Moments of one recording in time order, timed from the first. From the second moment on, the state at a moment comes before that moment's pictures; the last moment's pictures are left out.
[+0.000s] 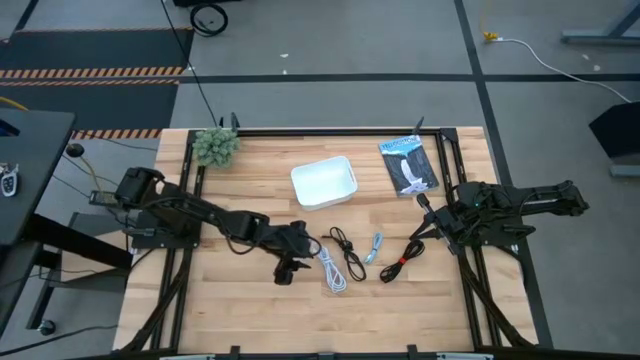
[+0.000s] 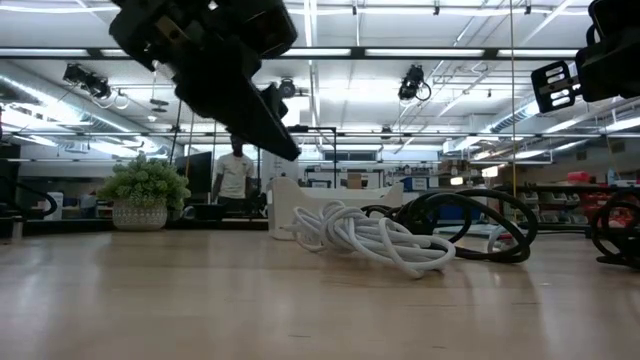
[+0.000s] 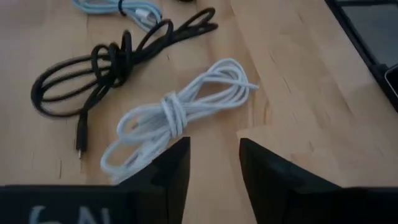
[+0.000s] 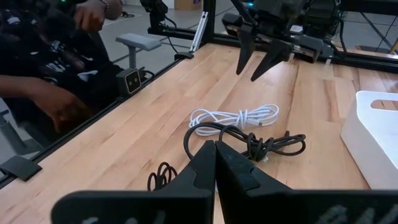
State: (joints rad) left arm -0.25 1.65 0.90 0.01 0.03 -0.08; right arm 0.08 0.18 0.21 -0.32 -0.36 -0.13
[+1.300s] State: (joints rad) left arm -0.25 2.05 1.54 -0.62 -0.02 0.29; right arm 0.08 0.18 0.21 -0.26 -0.36 -0.13
